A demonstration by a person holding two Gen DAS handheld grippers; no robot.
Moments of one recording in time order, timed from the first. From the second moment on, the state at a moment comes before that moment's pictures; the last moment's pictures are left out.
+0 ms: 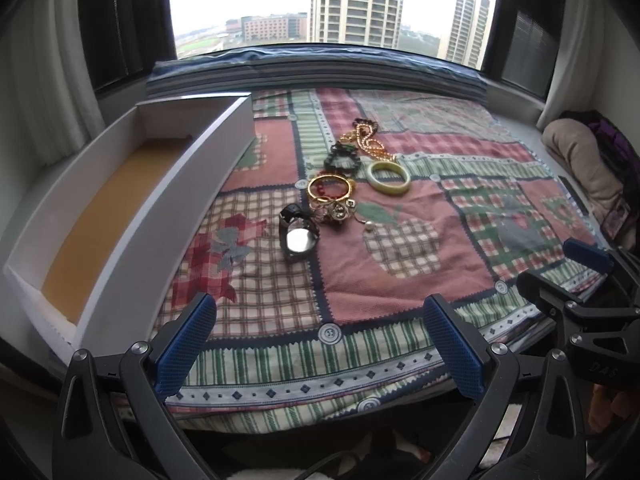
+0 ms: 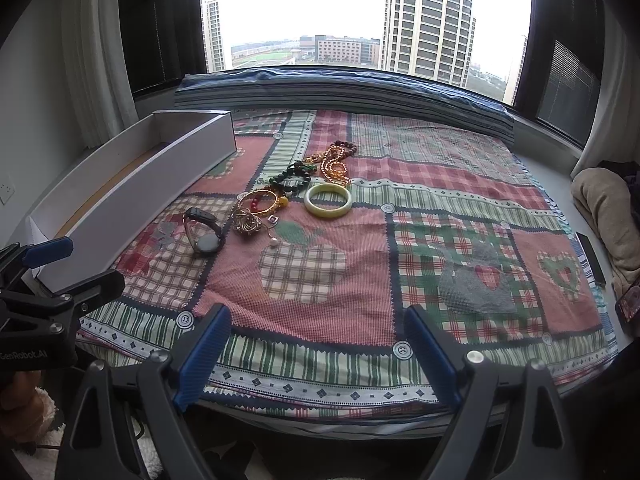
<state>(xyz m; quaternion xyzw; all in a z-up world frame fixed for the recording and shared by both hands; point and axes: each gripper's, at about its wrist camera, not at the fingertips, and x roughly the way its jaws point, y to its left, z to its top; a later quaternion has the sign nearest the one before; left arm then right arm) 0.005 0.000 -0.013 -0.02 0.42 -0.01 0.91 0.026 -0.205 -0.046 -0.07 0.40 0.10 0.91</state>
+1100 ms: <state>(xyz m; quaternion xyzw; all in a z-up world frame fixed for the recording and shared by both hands) 0.006 0.001 -0.015 -0.02 0.43 -0.01 0.90 0.026 -0.203 -0.048 -0.07 0.40 0.10 0.91</state>
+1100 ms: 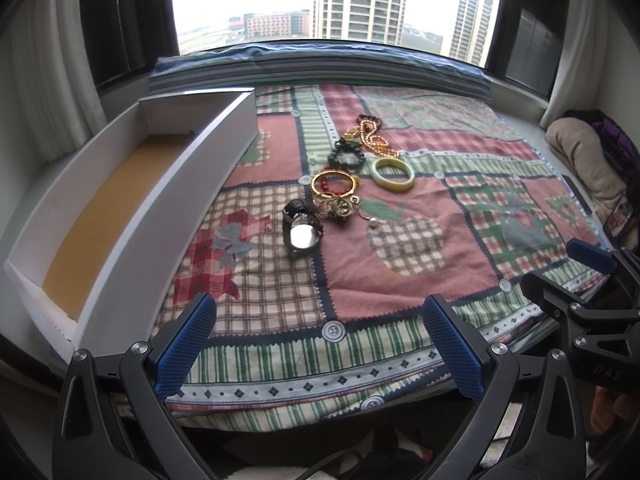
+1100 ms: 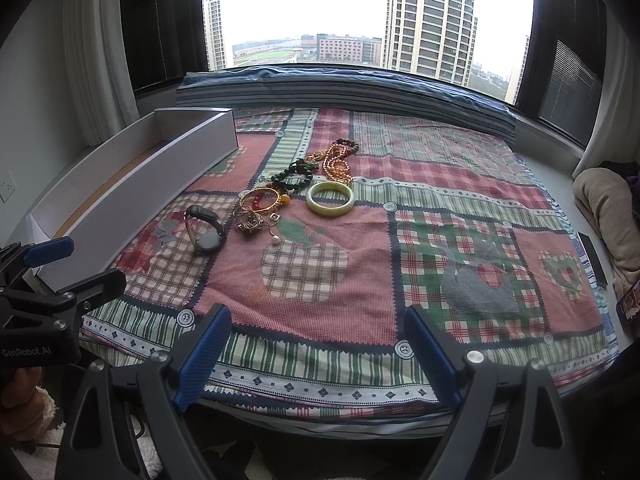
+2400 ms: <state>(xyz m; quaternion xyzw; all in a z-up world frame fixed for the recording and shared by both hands) 0.160 0.018 -0.116 0.07 0.49 -0.14 0.86 0.070 -0.223 -0.071 -0.05 0.43 0.11 0.89</state>
